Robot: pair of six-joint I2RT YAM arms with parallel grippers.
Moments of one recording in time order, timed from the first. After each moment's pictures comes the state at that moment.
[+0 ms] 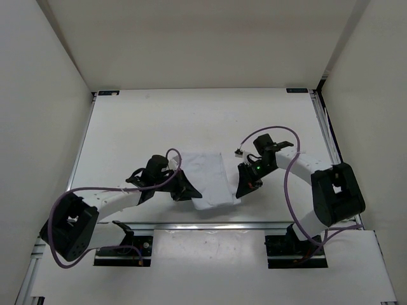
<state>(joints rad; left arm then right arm) -0.59 1.25 0.45 0.10 0.65 -1.15 0.41 1.54 0.88 -0.79 -0.81 0.00</state>
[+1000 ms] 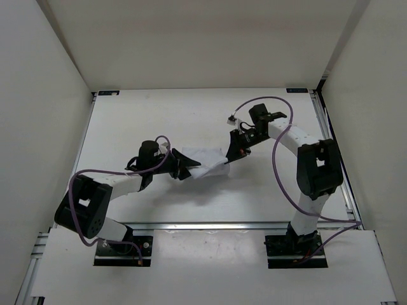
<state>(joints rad) -0.40 1.43 0.52 0.39 0.73 -1.56 0.35 1.84 1.34 -0.84 -1.01 -0.05</state>
